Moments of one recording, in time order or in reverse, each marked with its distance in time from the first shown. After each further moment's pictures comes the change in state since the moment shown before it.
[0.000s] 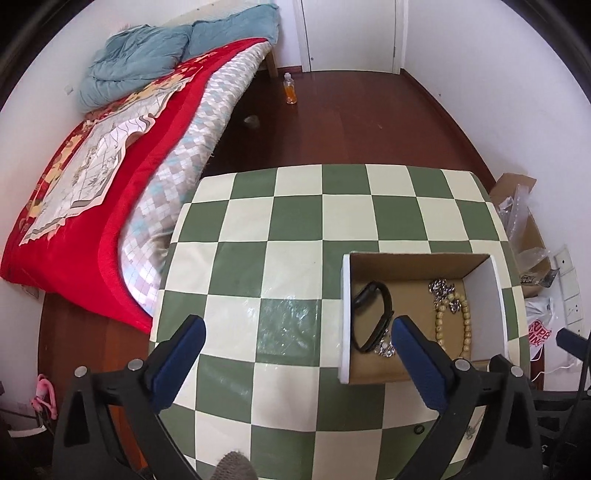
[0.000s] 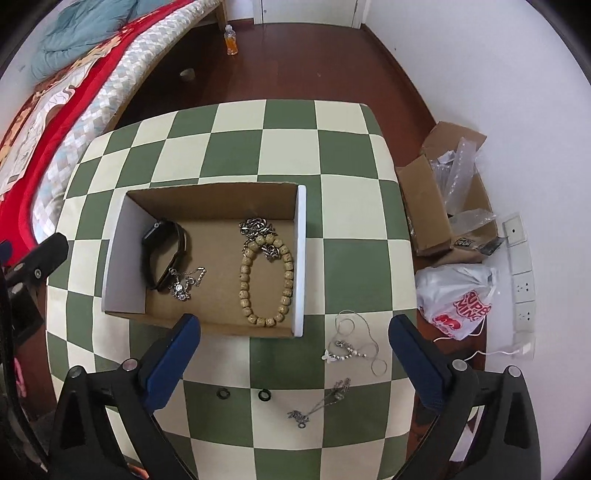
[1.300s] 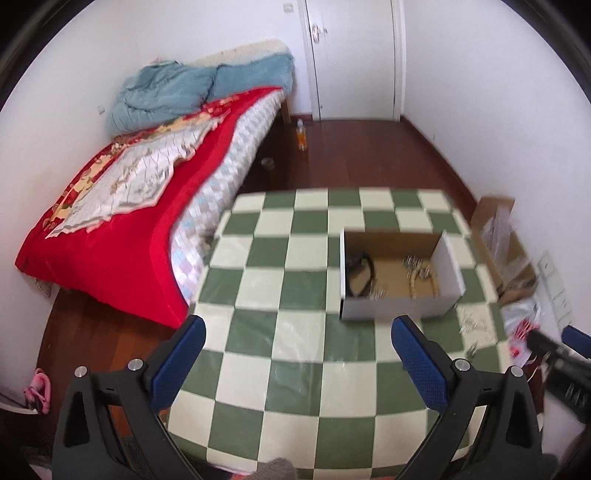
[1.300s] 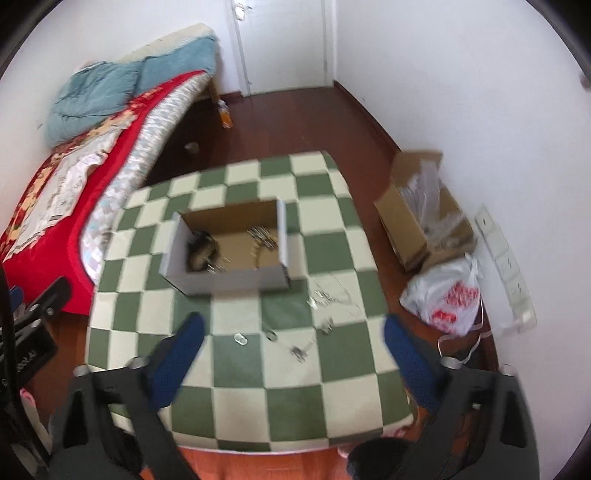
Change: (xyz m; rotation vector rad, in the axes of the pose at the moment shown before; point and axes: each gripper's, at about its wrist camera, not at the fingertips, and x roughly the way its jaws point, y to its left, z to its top) left arm -0.106 0.001 -0.107 -0.021 -0.181 0.038; right arm -0.103 -0.049 -0.132 0.158 -0.219 0.054
